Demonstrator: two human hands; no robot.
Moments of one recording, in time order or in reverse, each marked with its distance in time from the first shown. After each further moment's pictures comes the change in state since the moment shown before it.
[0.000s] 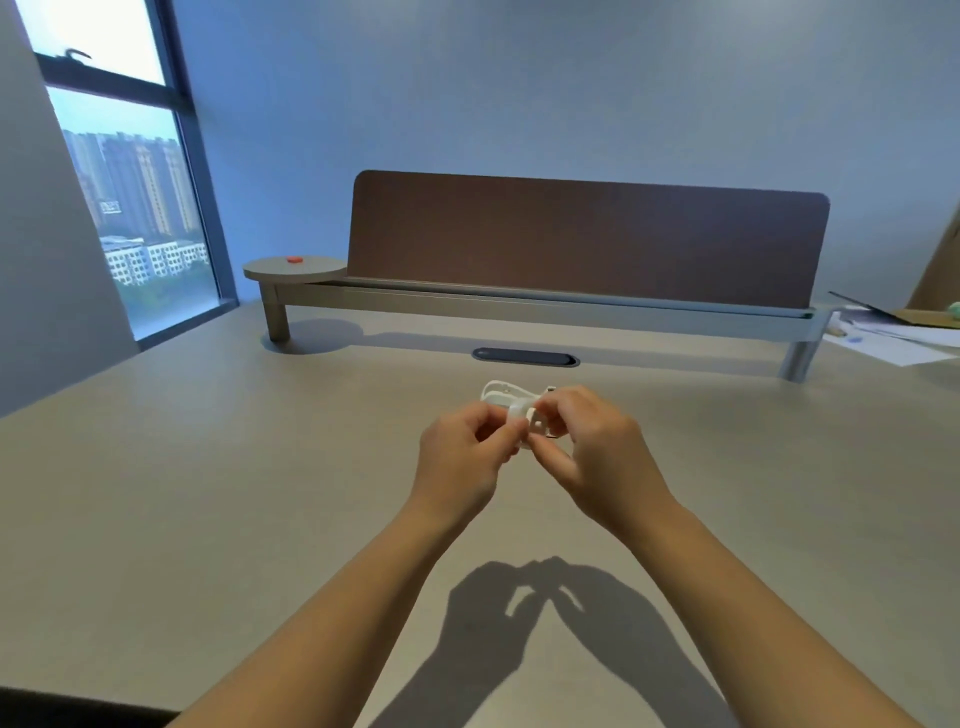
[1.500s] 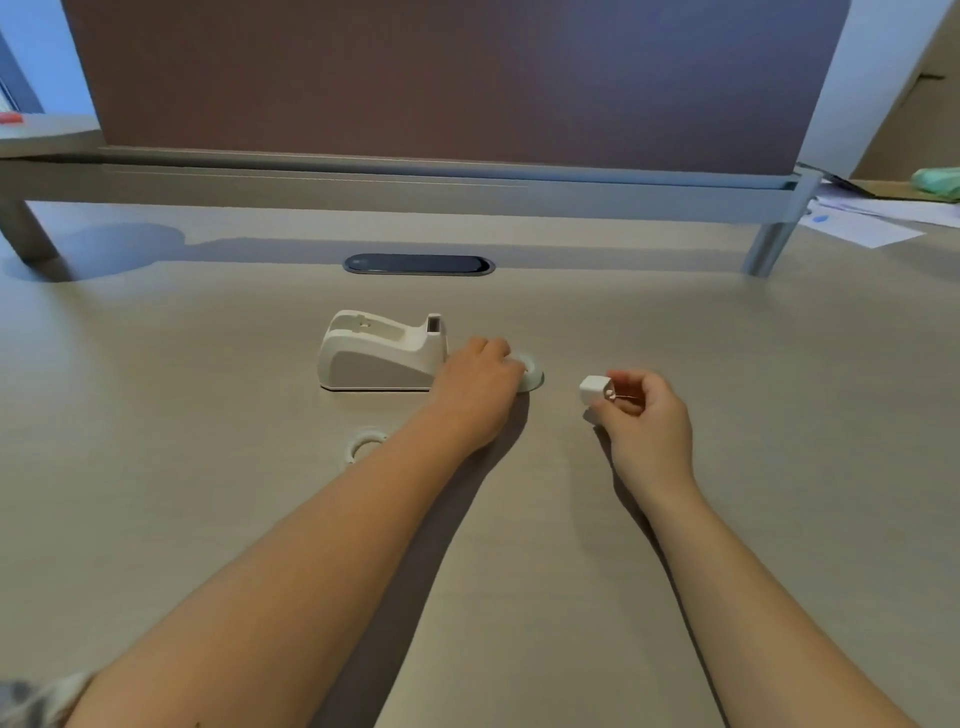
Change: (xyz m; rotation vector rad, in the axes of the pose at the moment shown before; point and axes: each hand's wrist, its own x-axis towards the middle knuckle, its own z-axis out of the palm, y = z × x) left_hand 0.132 -0.118 0.180 1.044 -0.556 0.282; right_hand -0.048 0.201 0.051 0.446 0.212 1.080
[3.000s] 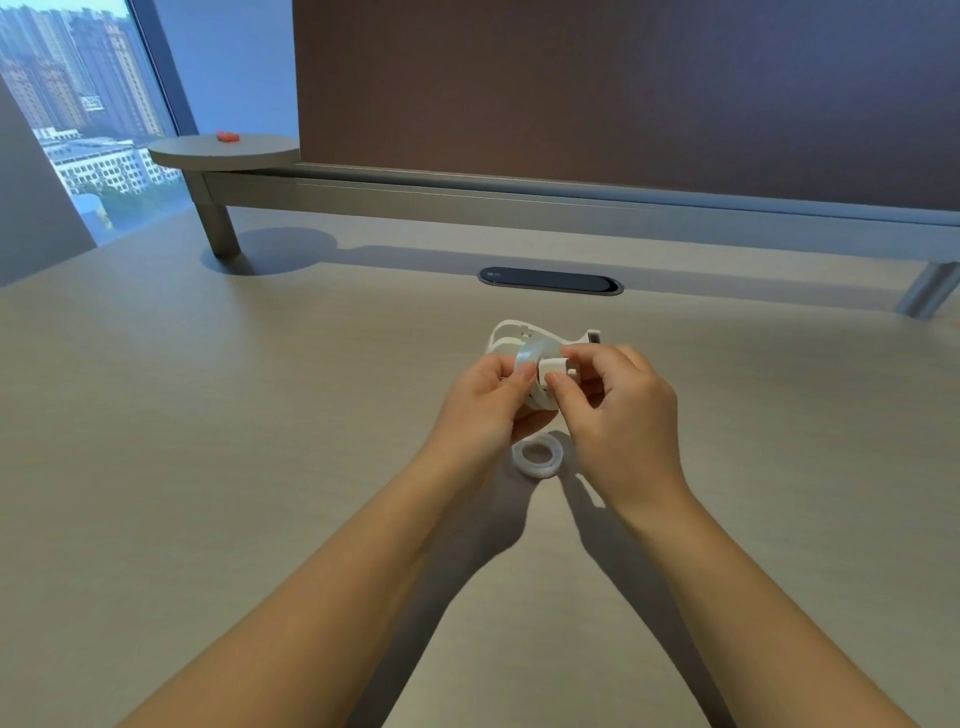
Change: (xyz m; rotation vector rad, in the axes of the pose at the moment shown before) left_hand -0.109 -0.068 -0.049 -1.735 0.227 -0.371; right_hand -0.075 -0.089 0.106 -0.217 -0.136 -0.633
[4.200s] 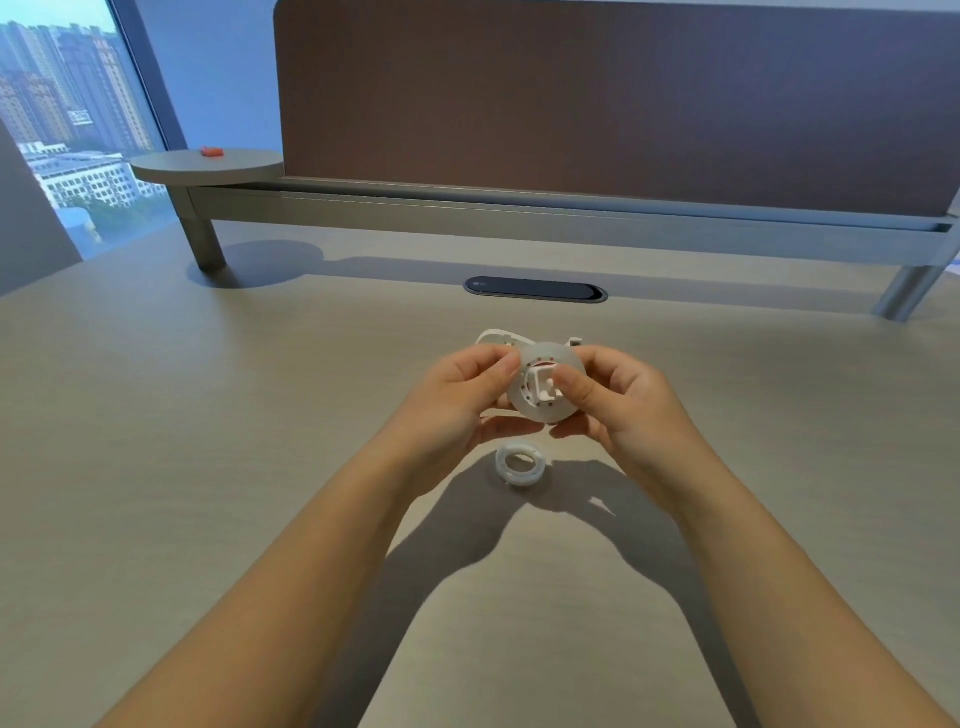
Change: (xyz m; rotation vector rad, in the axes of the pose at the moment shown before) left_hand -0.007 0.030 -0.007 0.115 -0.170 -0.032; right_hand 0.016 0.007 -0.031 0.704 -0.451 0.331
